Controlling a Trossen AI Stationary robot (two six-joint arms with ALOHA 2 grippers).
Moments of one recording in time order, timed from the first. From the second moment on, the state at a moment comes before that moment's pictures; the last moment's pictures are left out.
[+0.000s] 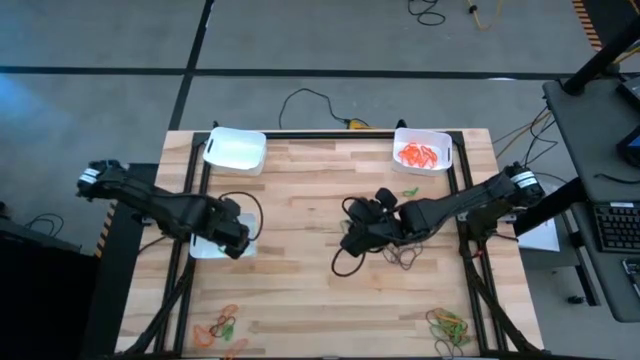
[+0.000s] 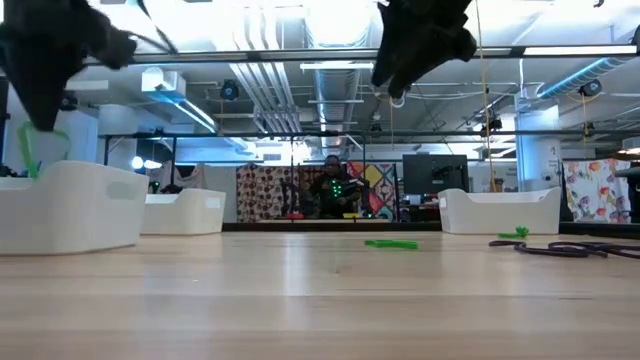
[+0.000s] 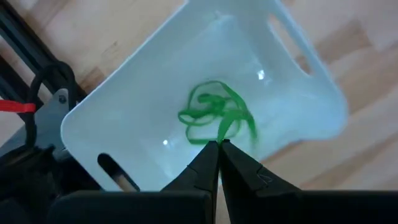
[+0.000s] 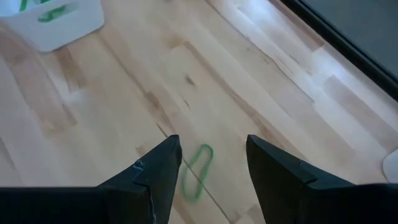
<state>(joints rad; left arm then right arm) -0.34 1.21 0.98 -1.38 -0.12 -1.28 0.27 1.64 1.37 -0.82 0.60 0.75</state>
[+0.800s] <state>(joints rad) -0.31 1.38 0.97 -1.37 -0.06 -1.21 0.29 1.60 1.38 -0.82 0.42 0.73</state>
